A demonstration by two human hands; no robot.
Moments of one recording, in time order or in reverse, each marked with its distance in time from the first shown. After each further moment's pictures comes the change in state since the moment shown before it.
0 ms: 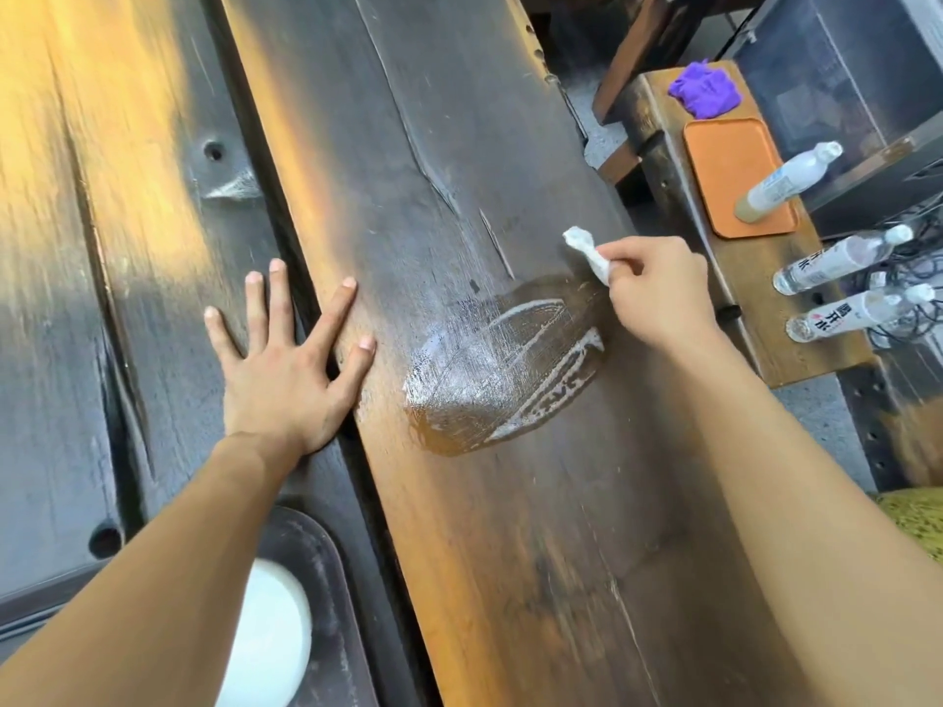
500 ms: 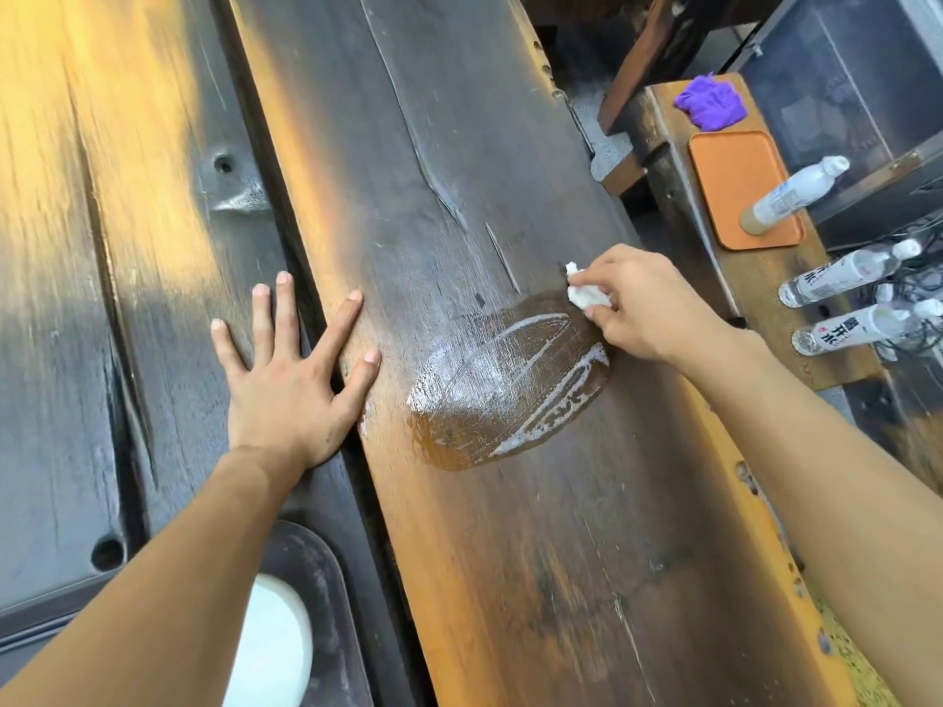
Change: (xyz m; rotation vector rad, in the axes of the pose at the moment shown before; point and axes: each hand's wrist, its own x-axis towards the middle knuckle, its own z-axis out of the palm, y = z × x) left_hand 0.001 -0.001 0.001 0.011 0.014 0.009; right_hand 0.018 -0.001 -0.001 -0.421 -0.293 -0.354
